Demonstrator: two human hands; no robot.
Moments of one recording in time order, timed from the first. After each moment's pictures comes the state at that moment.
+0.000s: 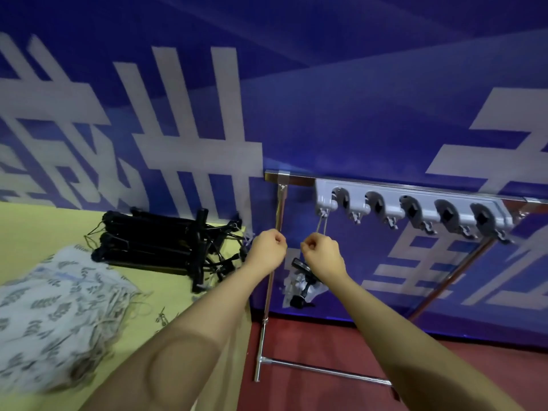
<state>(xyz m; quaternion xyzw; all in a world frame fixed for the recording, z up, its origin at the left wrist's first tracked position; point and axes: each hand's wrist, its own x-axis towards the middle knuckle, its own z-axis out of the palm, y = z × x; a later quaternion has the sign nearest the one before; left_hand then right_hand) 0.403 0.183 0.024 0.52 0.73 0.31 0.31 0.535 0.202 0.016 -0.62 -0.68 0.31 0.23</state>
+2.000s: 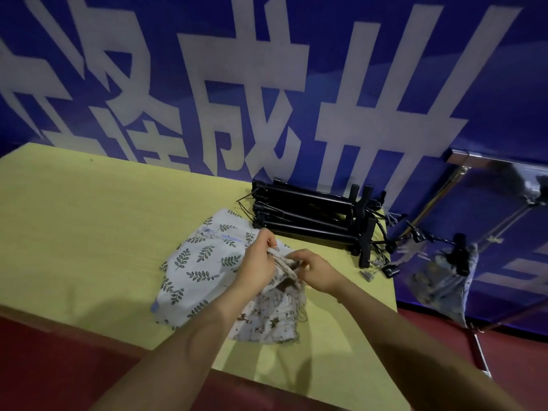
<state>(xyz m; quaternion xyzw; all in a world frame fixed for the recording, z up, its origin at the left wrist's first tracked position) 0.011 -0.019 -0.016 0.50 0.72 0.36 0.32 0.153 0.053 -0.047 -0.45 -0.79 0.42 0.04</state>
